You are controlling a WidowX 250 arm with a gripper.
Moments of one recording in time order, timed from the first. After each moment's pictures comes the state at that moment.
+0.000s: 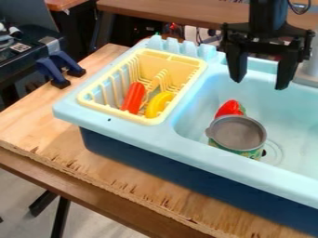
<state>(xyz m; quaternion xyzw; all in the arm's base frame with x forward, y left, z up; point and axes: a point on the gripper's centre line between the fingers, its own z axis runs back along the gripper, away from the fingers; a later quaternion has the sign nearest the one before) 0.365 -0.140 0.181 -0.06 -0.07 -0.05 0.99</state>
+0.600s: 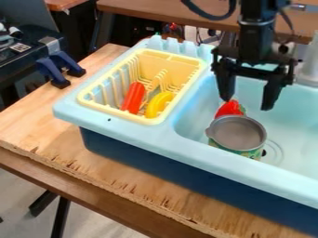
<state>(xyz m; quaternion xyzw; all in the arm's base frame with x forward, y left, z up) 0.376 -0.121 0.142 -0.04 -0.05 -0.02 1.00</state>
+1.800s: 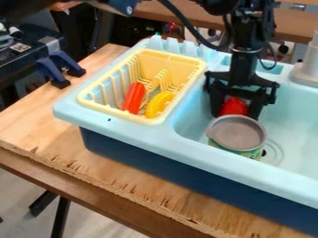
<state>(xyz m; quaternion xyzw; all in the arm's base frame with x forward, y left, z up) 0.404 -0.109 0.096 -0.02 0.00 0.03 1.00</state>
